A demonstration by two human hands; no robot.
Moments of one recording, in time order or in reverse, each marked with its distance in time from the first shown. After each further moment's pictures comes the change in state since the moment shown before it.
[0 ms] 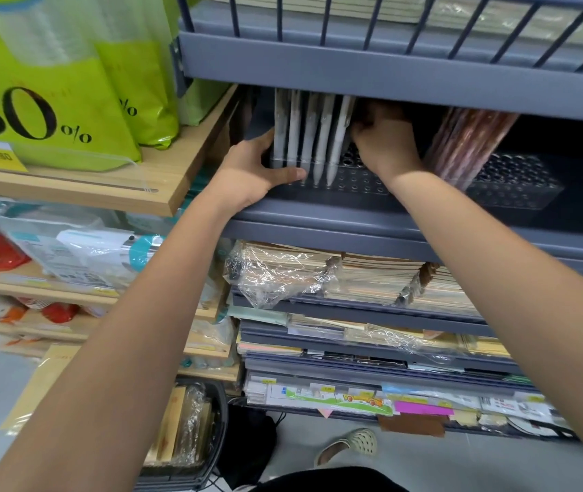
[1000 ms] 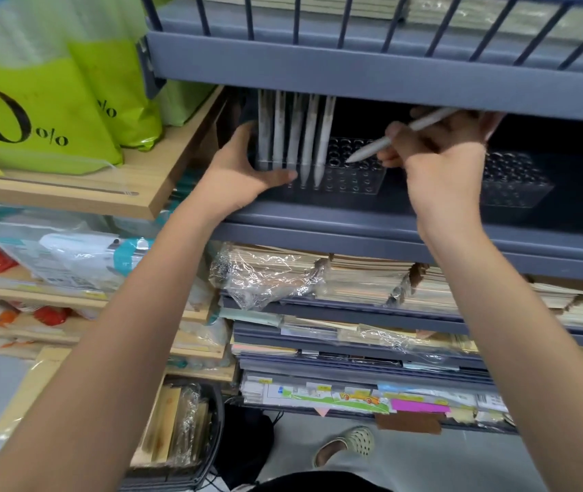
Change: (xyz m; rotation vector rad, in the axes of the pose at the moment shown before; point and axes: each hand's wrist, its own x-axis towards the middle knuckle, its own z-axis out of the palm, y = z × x) left_hand -0.014 0.014 0.004 -0.051 0.075 -0.007; right_hand -0.070 0.012 -0.054 0.792 0.238 0.051
